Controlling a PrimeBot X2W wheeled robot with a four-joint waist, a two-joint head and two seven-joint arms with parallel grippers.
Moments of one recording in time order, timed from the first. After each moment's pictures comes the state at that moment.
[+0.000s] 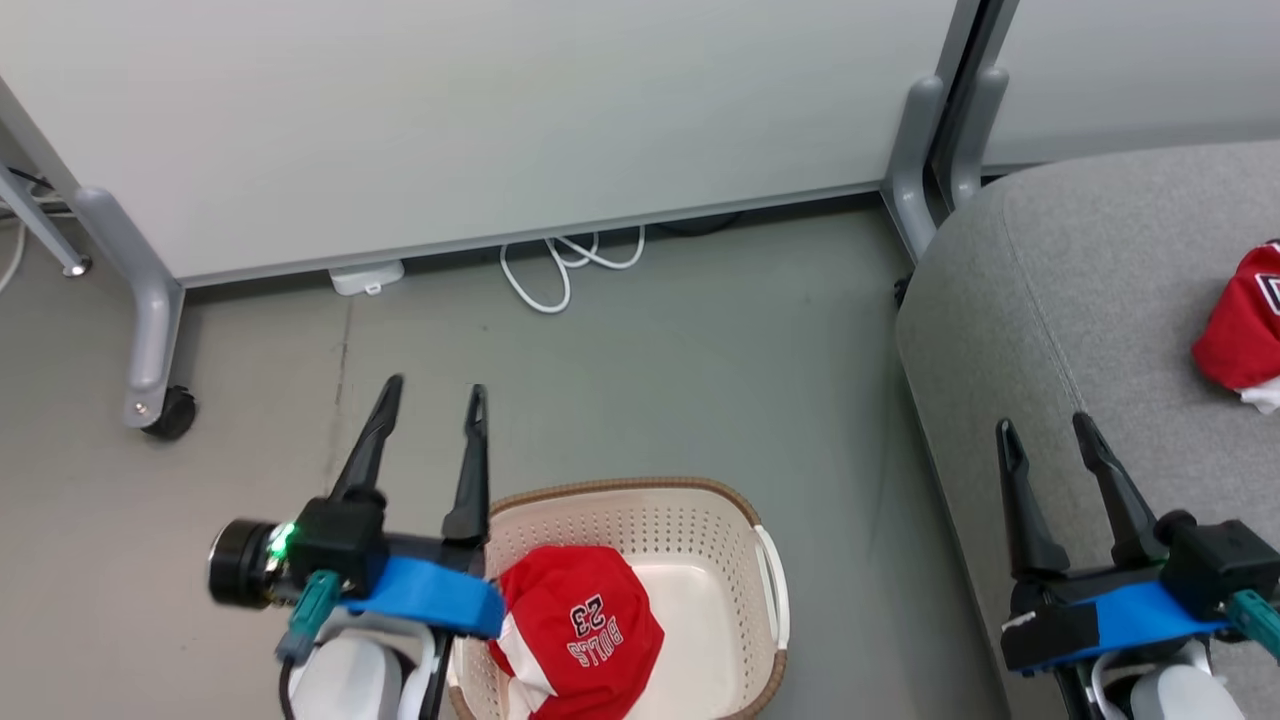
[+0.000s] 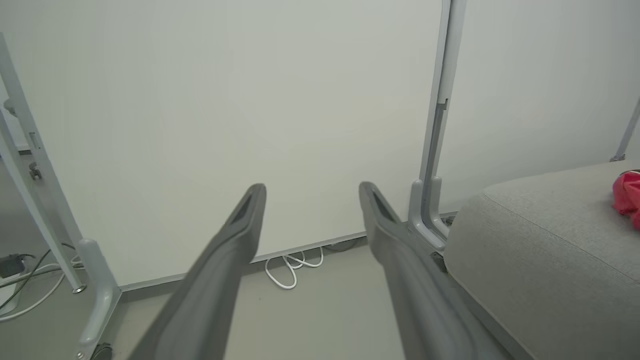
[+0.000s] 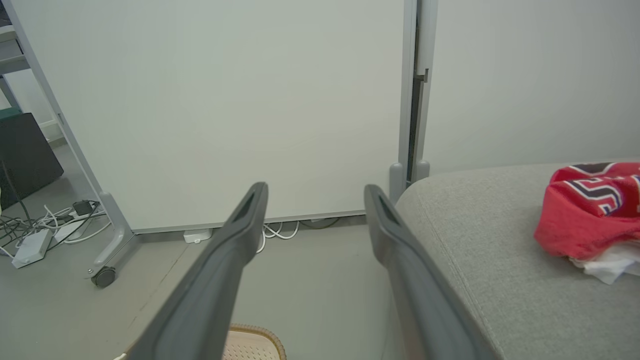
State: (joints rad) left arm -0.17 0.05 -0.17 0.23 -0.11 -0.09 -0.26; right arm -0.09 -0.10 -0.02 0.18 0.19 0.13 -0.26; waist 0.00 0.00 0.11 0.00
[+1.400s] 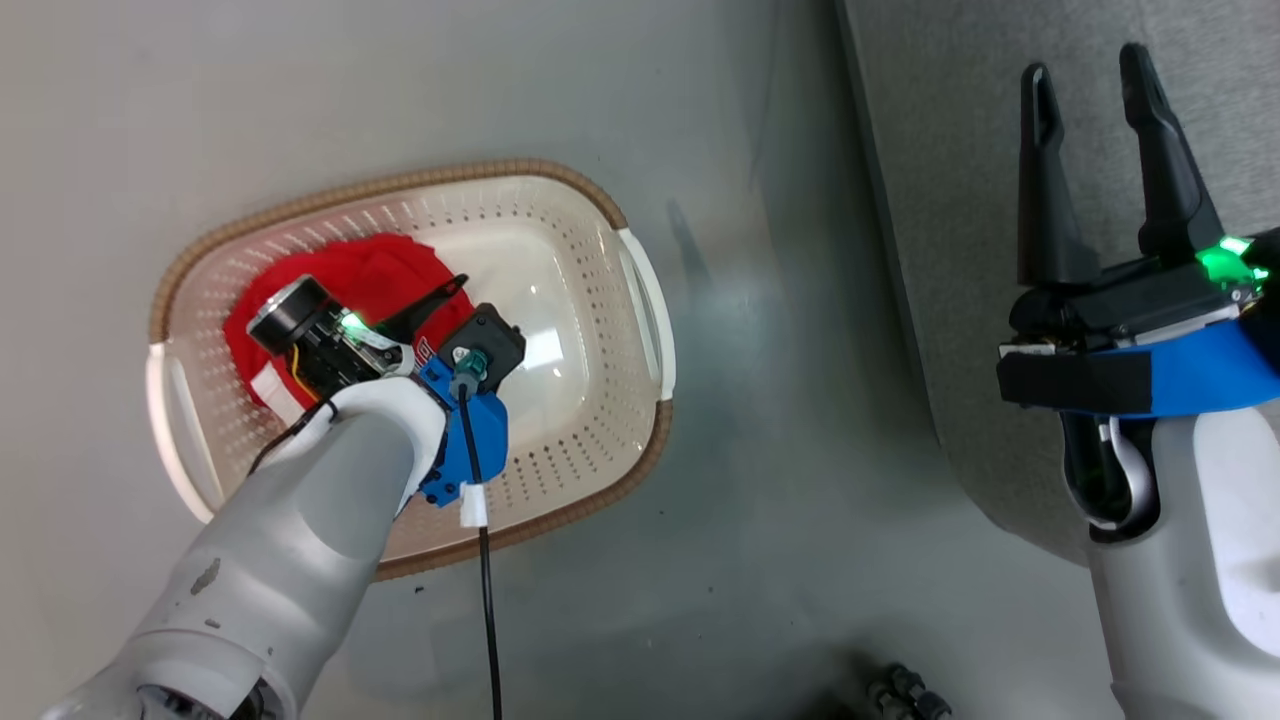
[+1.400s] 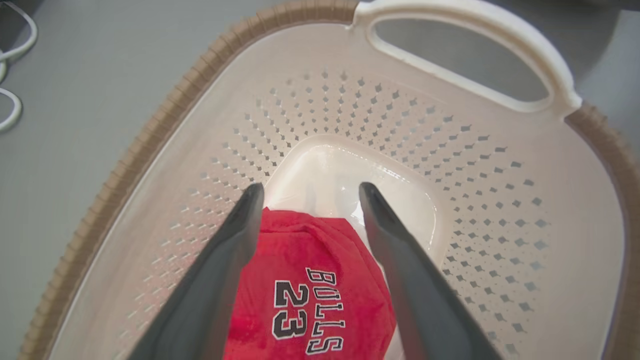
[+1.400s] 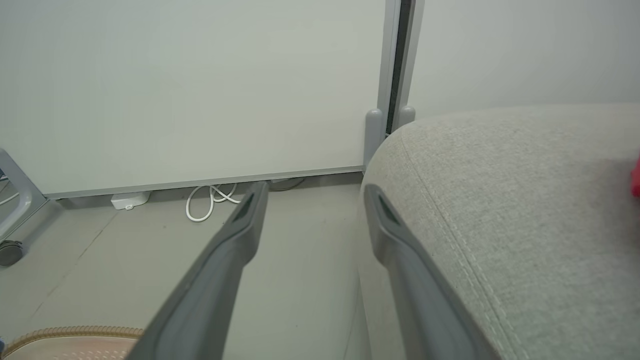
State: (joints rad) left arm -0.92 0.14 -0.90 1.18 -0.13 -0.13 -0.22; right arm -0.52 -0.11 0.05 0.07 0.24 0.13 -0.26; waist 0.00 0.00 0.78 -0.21
